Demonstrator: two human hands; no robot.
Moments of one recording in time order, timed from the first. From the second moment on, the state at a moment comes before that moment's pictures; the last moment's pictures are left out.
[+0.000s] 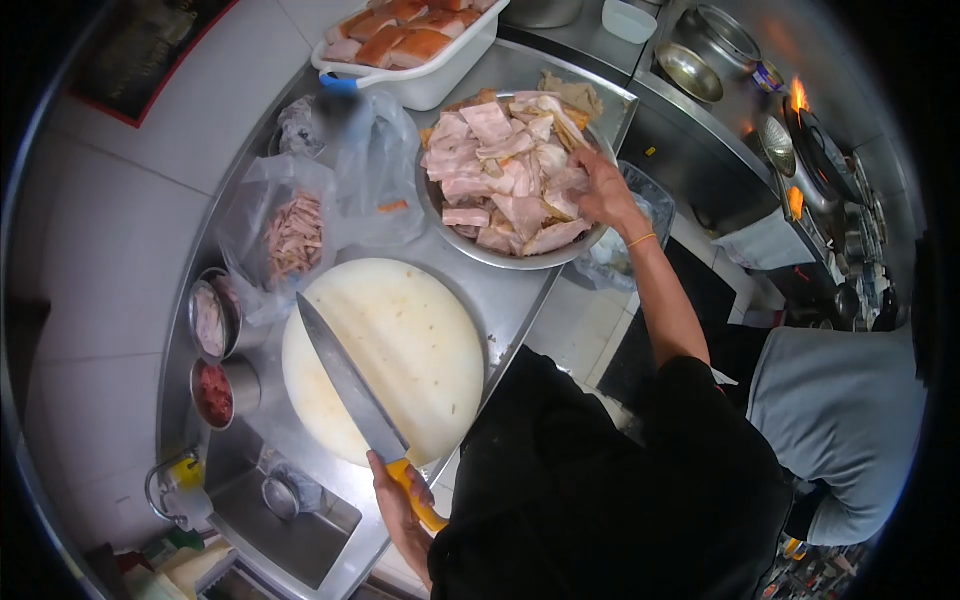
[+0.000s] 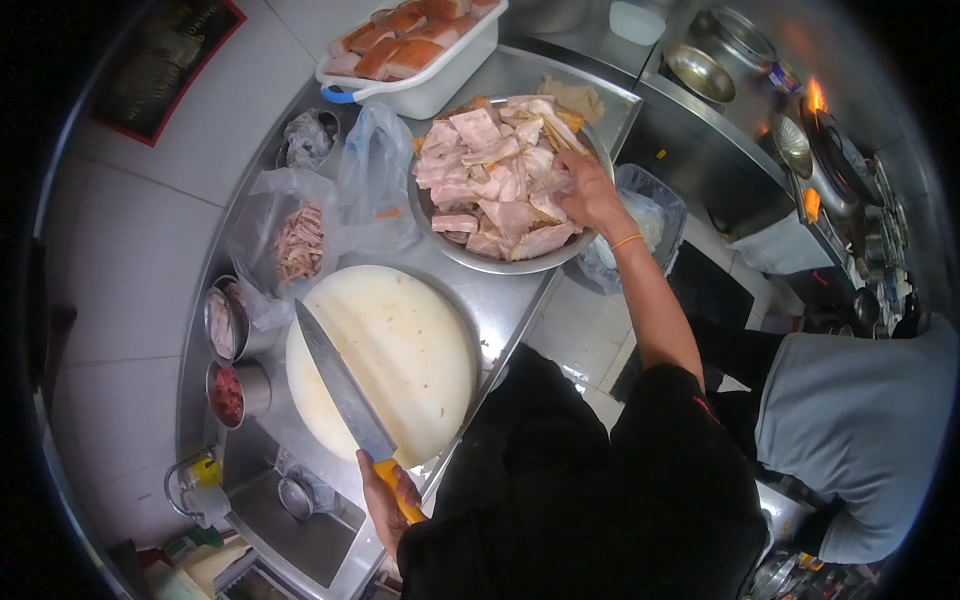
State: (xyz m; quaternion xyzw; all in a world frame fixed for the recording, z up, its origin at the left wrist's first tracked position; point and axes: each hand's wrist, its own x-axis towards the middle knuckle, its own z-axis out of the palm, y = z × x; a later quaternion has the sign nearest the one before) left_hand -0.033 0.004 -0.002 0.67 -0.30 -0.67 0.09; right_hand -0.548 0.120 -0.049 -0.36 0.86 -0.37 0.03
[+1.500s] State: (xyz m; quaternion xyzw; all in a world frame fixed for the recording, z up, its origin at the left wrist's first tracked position) left_hand 0.029 0.120 0.028 0.74 -0.52 -0.43 -0.05; right_hand -0.200 0.015 -0.112 -0.63 0.64 -0.42 0.13
